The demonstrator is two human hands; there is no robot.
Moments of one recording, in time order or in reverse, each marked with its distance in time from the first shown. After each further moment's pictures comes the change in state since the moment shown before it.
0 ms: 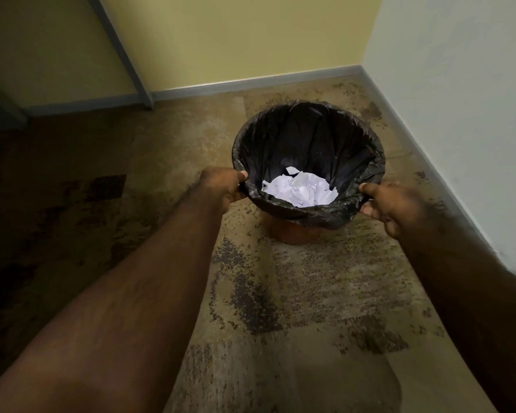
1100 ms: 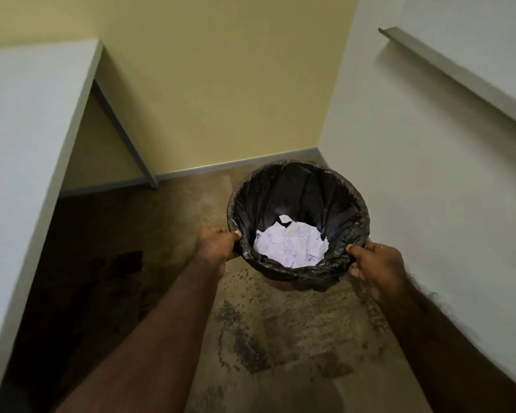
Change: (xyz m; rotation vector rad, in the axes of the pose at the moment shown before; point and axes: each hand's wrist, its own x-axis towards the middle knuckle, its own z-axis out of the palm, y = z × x) left_hand -0.186 0.255 -0.014 0.009 0.014 -0.055; right_hand -0.201 -0.255 -0.045 0.060 0.096 0.025
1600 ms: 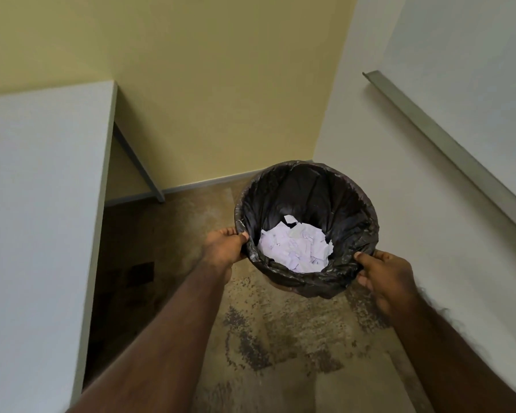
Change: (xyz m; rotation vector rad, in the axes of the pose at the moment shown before) left_hand -0.089 0.125 0.000 0.006 -0.069 0.031; right_hand -0.074 -0.114 -0.023 0.092 0.042 0.012
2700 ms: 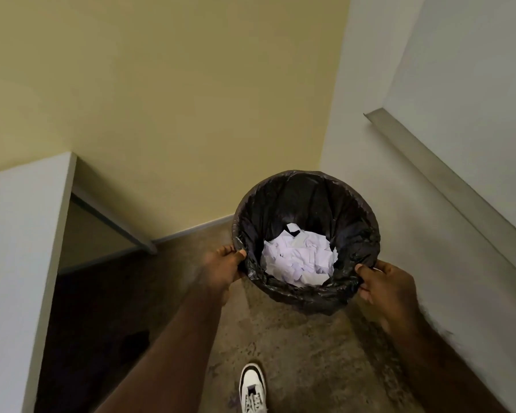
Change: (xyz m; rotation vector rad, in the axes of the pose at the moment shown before) left_hand 0.191 0.133 0.127 0.104 -0.040 0.000; right_hand 0.200 -0.131 0.088 -0.003 0.059 -0.043
